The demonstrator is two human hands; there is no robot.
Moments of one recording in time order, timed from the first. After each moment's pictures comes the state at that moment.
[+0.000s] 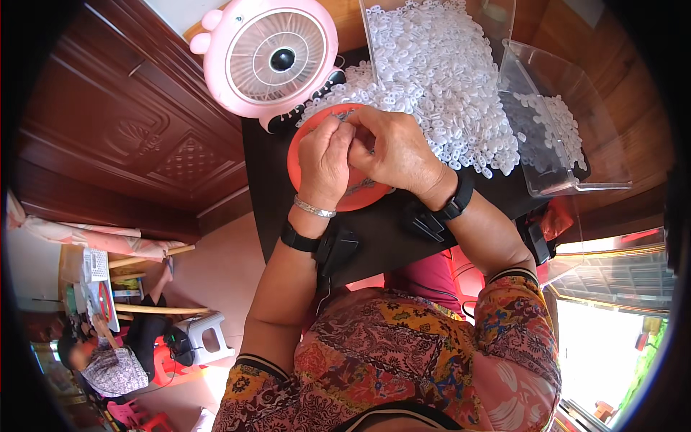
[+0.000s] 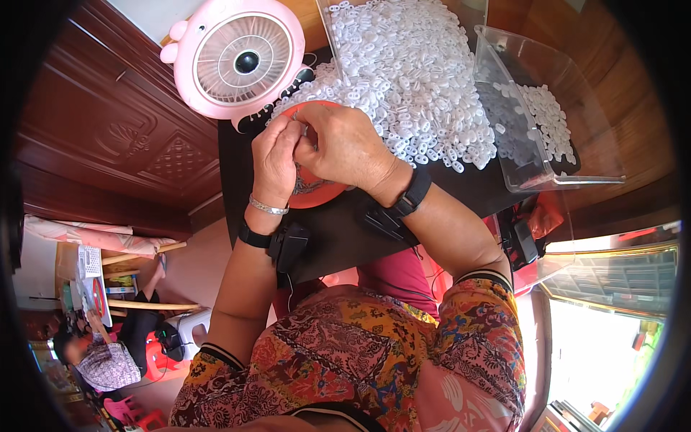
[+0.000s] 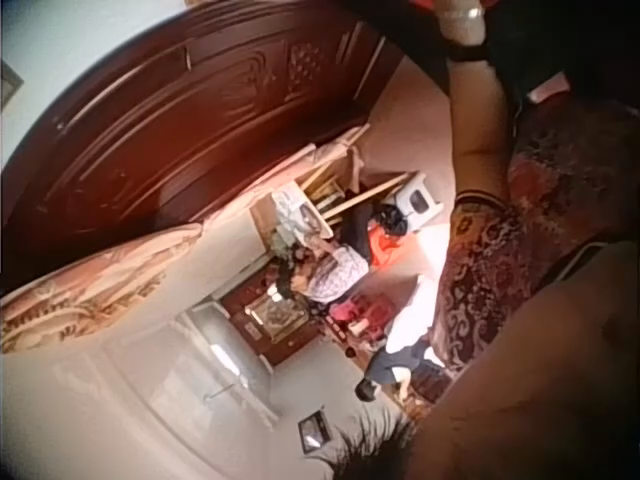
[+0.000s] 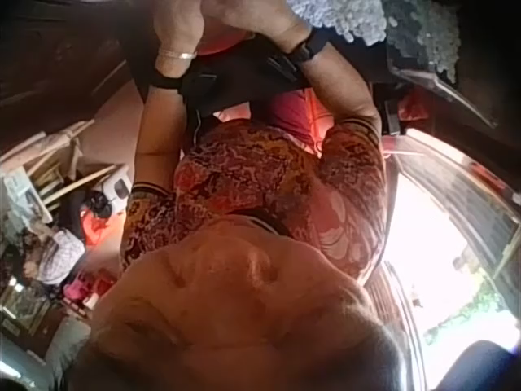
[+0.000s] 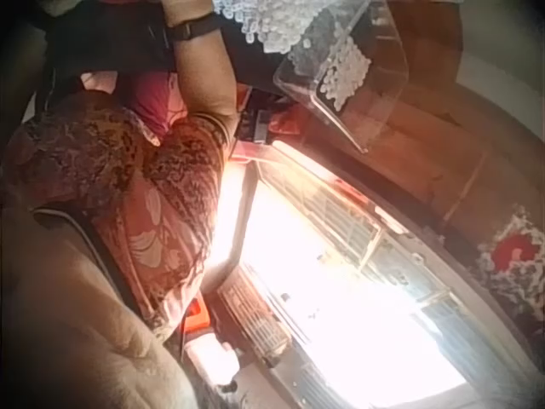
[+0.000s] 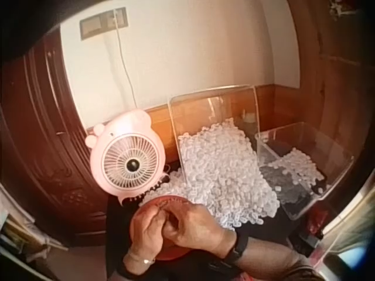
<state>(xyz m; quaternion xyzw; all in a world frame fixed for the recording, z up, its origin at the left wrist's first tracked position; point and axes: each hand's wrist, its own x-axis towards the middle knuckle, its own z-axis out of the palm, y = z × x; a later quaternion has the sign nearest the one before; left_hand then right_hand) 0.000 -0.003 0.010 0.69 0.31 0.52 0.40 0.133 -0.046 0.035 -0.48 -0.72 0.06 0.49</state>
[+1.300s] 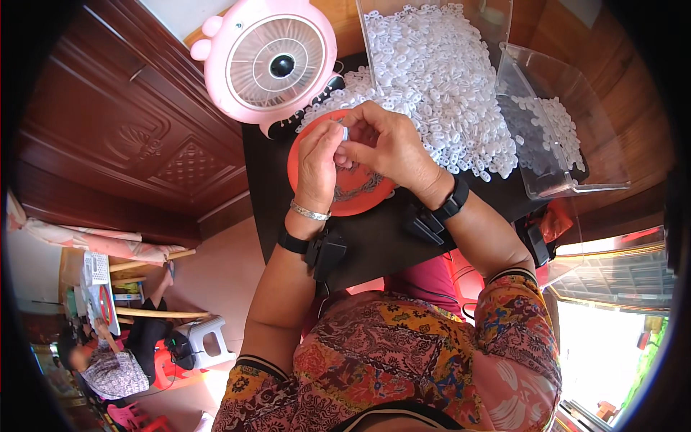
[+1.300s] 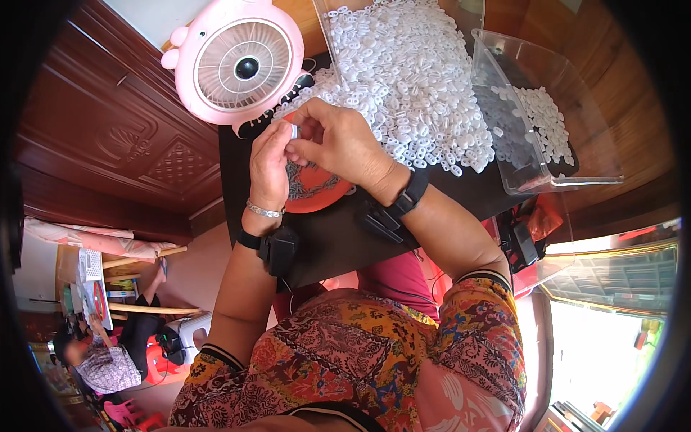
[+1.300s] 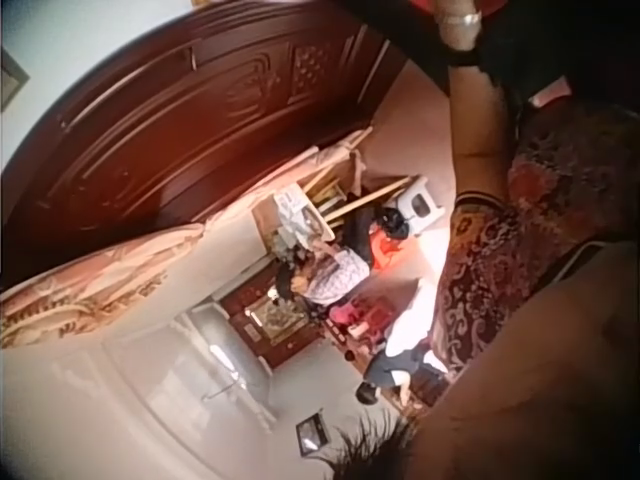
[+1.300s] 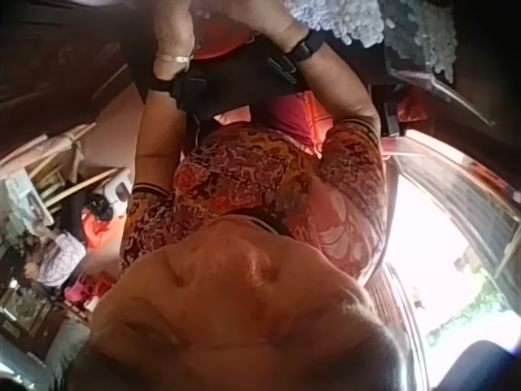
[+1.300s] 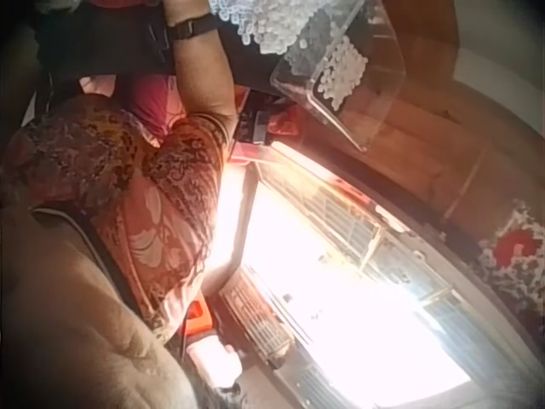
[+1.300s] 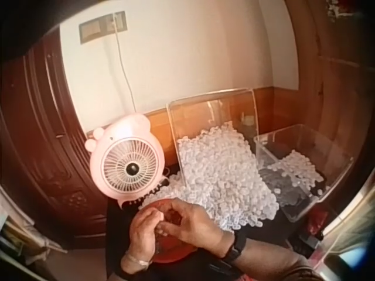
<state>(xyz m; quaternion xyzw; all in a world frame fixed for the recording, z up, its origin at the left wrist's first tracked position) -0.005 -0.004 0.017 0.56 0.31 0.48 0.60 0.135 -0.043 0.034 -0.45 -0.64 0.33 0.53</state>
